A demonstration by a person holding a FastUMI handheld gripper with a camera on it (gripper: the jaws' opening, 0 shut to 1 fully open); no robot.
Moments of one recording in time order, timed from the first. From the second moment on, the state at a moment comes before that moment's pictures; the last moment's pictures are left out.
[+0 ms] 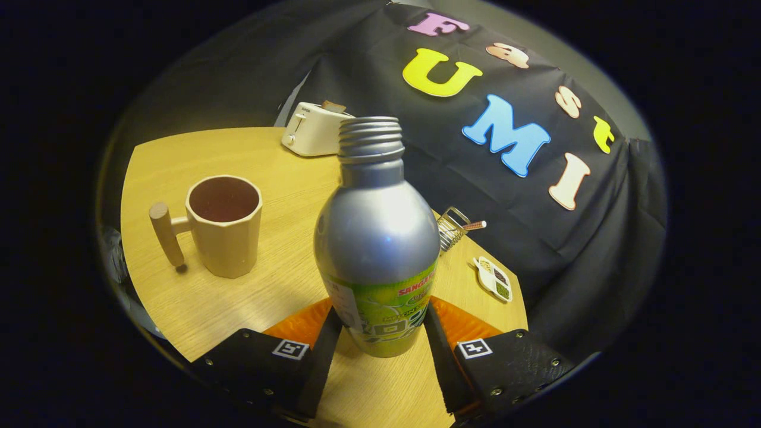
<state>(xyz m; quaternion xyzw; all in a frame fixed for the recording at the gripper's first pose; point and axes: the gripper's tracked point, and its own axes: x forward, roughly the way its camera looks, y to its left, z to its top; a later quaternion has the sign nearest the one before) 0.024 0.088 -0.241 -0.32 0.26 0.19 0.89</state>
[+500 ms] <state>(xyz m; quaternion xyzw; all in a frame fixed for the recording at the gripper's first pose) 0.020 0.095 -0.248 -0.42 0.27 0.20 0.85</state>
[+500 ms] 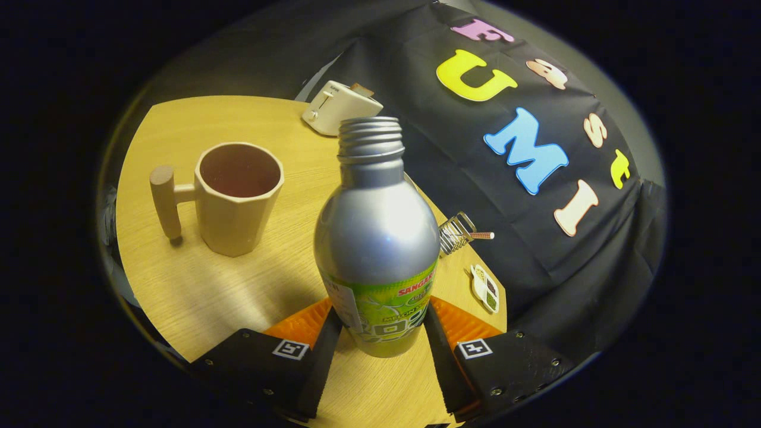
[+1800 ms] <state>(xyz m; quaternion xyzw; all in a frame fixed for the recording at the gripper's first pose) 0.011 0.113 -0.254 -0.59 0.29 0.20 0.73</state>
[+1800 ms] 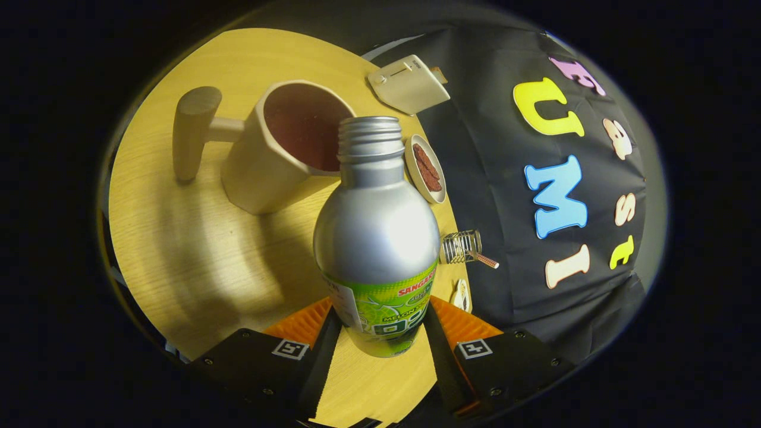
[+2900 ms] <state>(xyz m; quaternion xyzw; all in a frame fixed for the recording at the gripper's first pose) 0.036 0.101 -0.224 -0.71 0.28 0.17 0.63</state>
